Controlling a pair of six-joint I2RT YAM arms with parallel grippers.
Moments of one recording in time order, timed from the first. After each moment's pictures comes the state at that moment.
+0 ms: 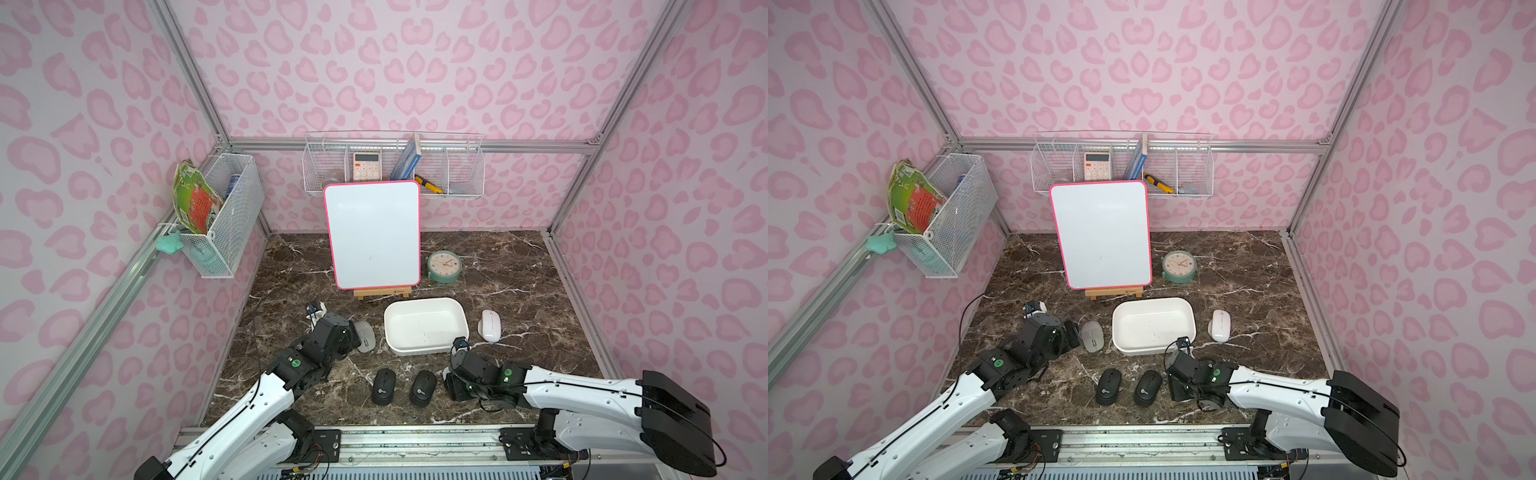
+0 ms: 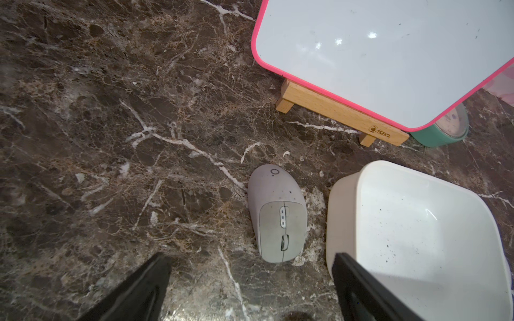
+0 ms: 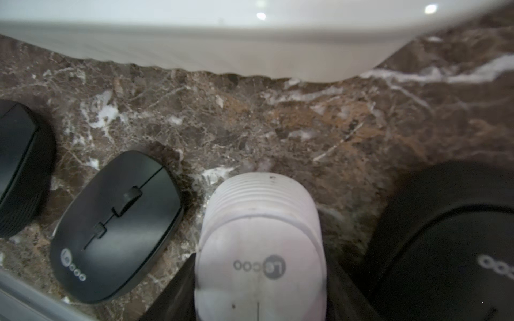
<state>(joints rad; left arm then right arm) -0.56 0.83 0.61 -0.61 -0.36 -0.81 1.12 1.19 0.49 -0.41 0.15 0.81</state>
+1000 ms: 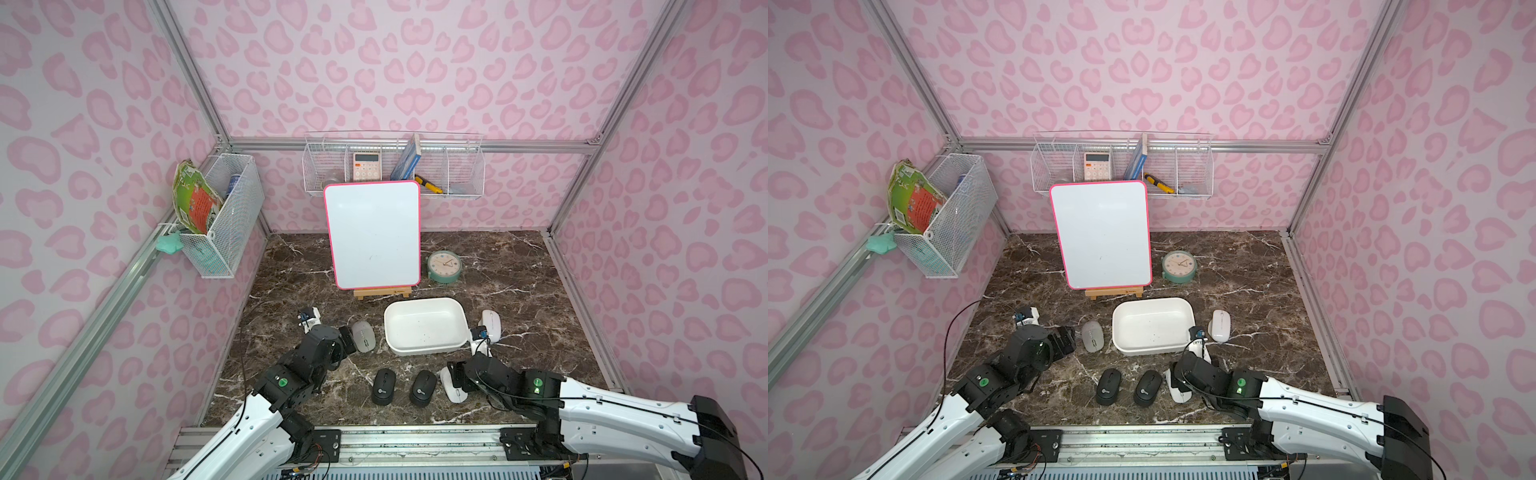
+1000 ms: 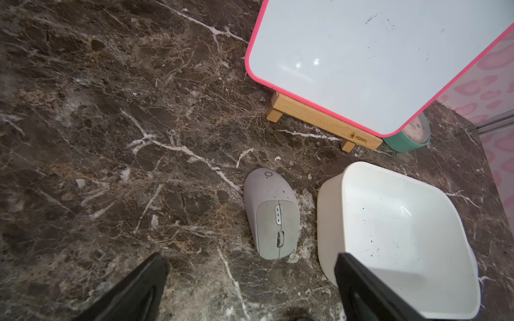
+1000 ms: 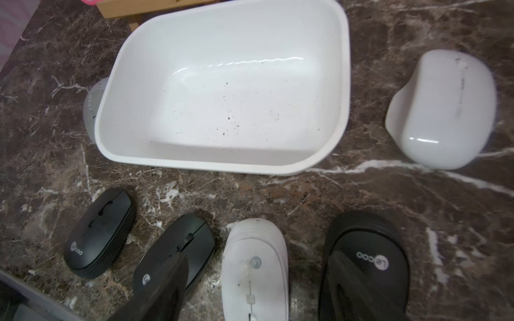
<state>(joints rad) -0.56 0.66 0.53 -0.59 -0.37 -0.76 1.15 0.86 0.48 -0.48 0.47 0.82</state>
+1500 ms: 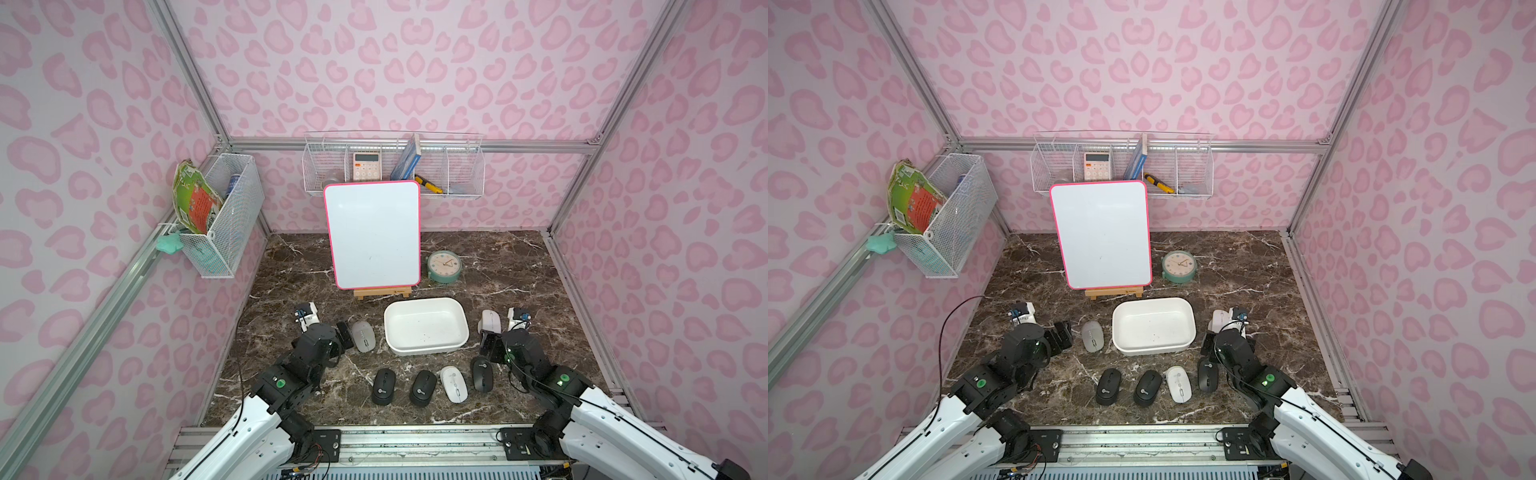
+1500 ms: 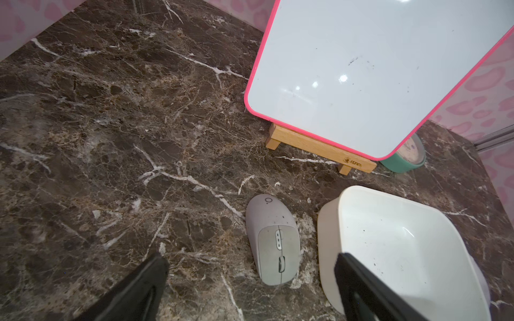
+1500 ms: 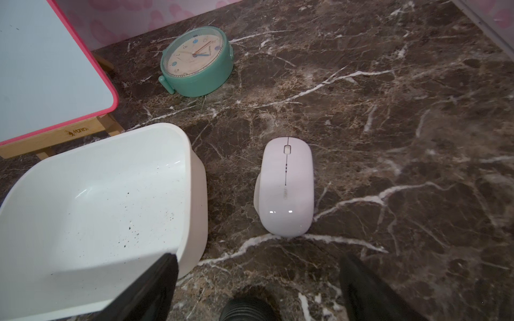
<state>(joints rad) -0.56 0.69 0.54 -0.51 -0.43 -0.70 0.69 0.70 0.37 -0.34 0.43 0.61</state>
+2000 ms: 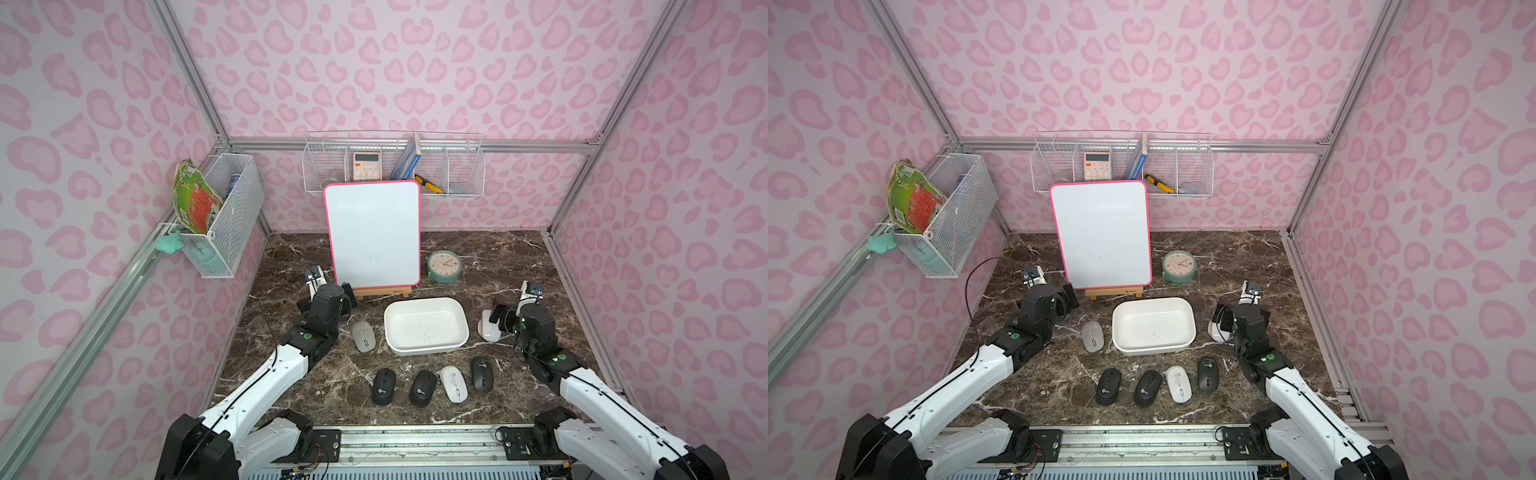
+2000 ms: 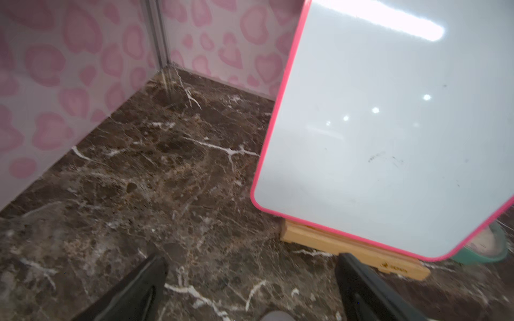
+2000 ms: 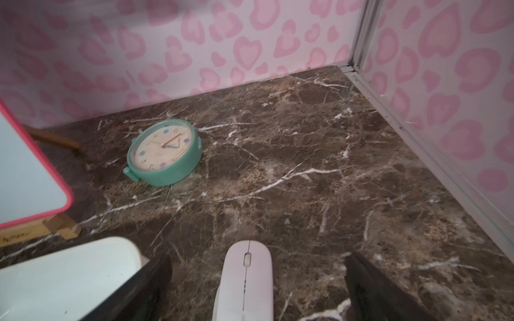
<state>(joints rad) -0.40 1.08 0.66 -0.05 -0.56 -0.42 0.35 0.90 0.43 0.05 0.38 0.32</state>
